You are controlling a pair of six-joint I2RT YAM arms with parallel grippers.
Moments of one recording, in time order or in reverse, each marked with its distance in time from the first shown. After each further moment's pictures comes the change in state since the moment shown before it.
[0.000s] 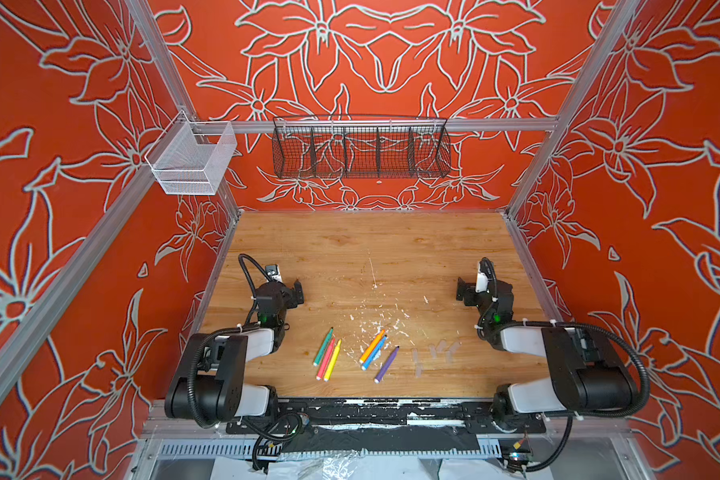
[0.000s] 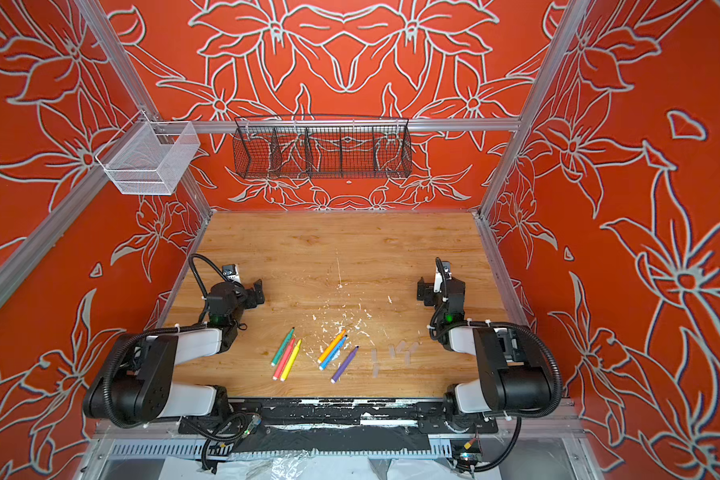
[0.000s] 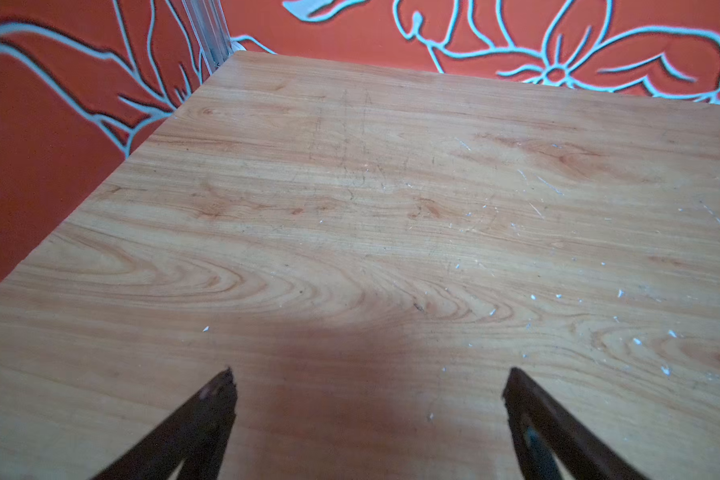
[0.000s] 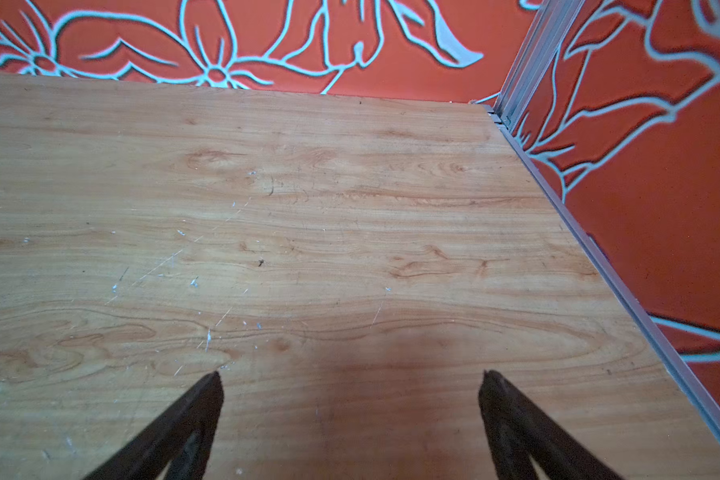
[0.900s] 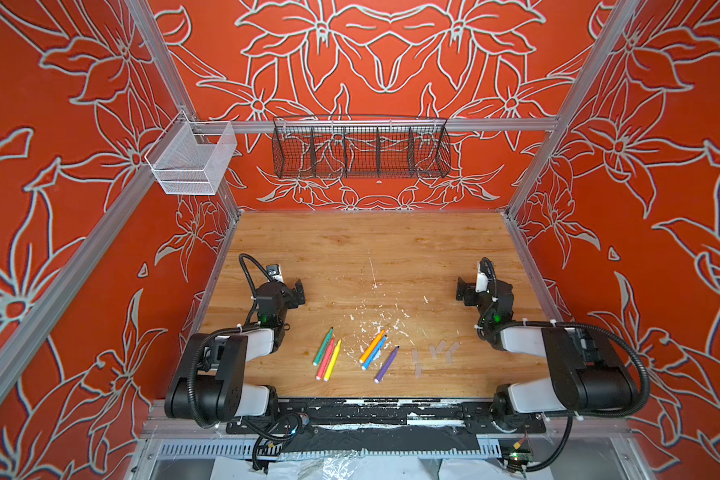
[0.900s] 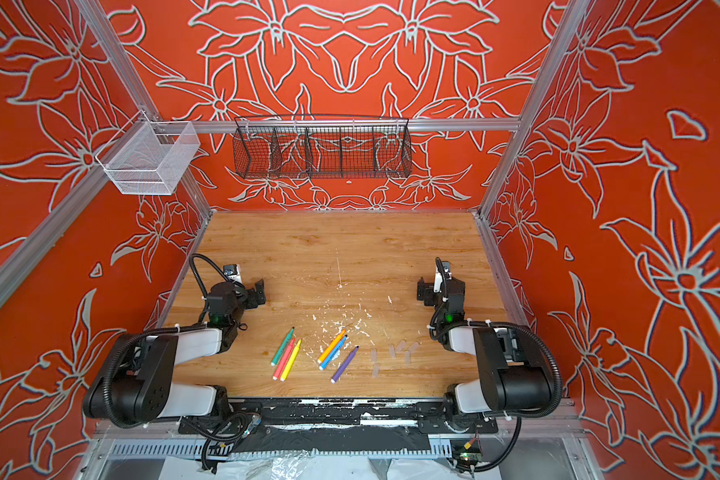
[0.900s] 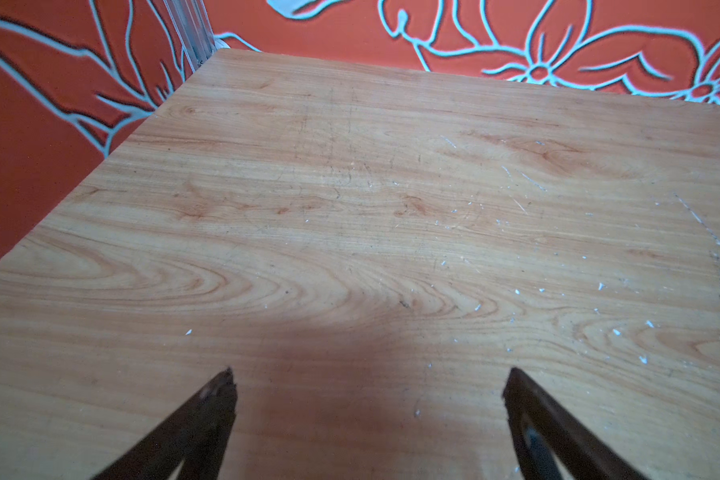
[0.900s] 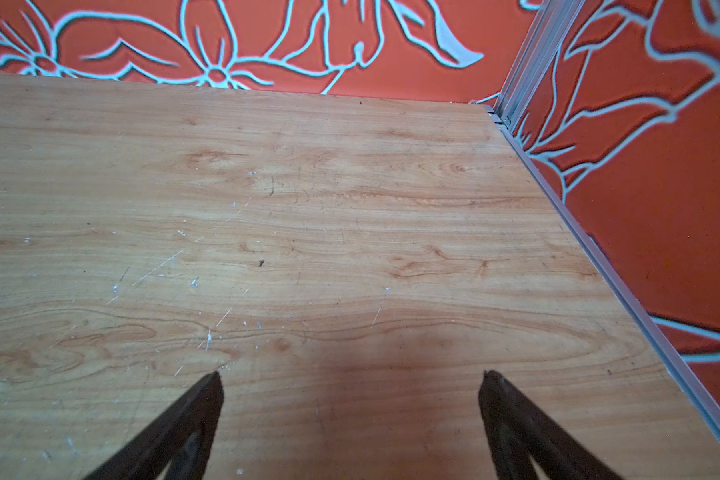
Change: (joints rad) left arm 0.000 -0.009 0.000 -0.008 0.034 0.002; right arm 0.000 -0.006 0.000 -0.007 0.011 0.004
